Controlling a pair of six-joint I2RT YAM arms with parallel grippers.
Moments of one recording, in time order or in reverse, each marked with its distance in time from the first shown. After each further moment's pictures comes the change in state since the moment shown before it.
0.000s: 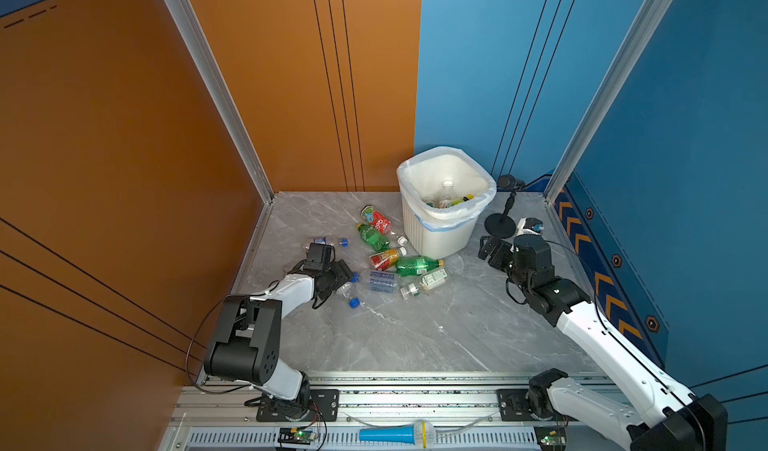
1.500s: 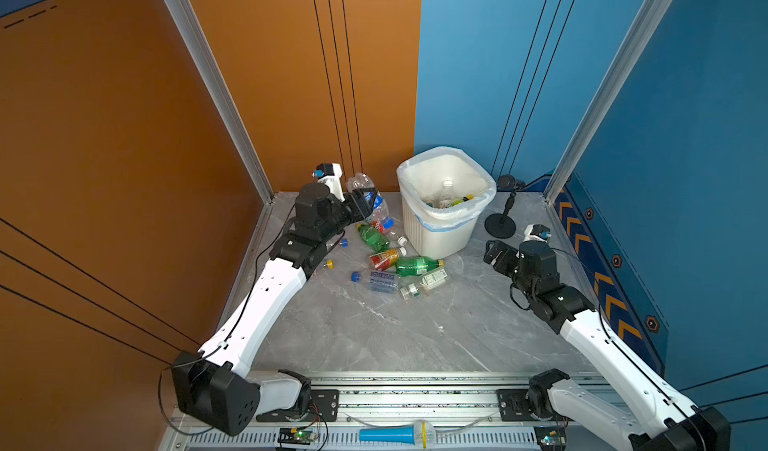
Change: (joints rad) left arm -0.228 -0.169 0.642 0.038 0.100 0.136; right arm -0.035 -0.067 -0.067 0.010 -0.003 0.029
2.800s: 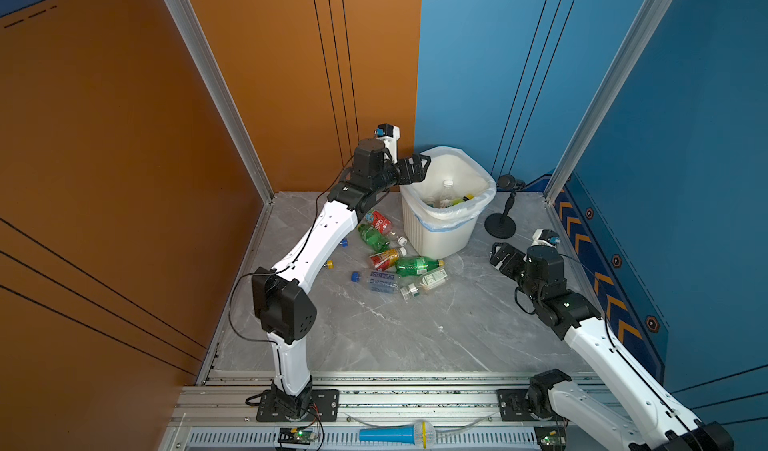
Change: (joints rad) left arm -0.095 0.415 0.473 -0.089 -0.010 0.181; right arm -0.050 -0.039 -0.044 0.000 -0.035 0.042
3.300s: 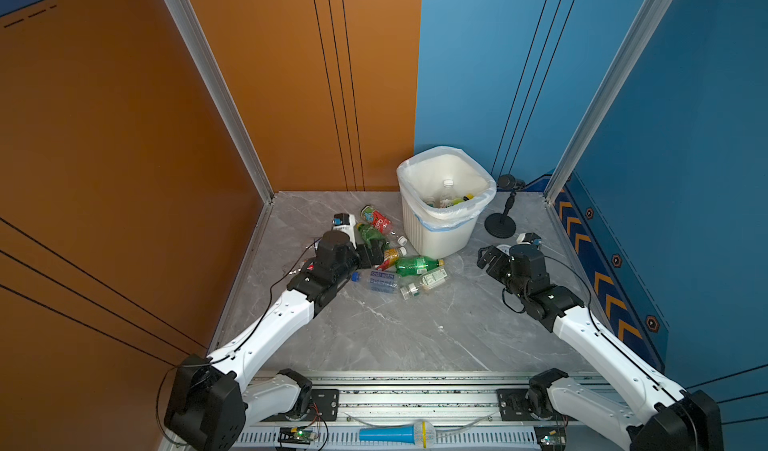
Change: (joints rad) left arm 0.023 -0.660 -1.125 0.142 -0.209 -0.099; right arm 0.105 0.124 -0.004 0.010 -0.025 0.132
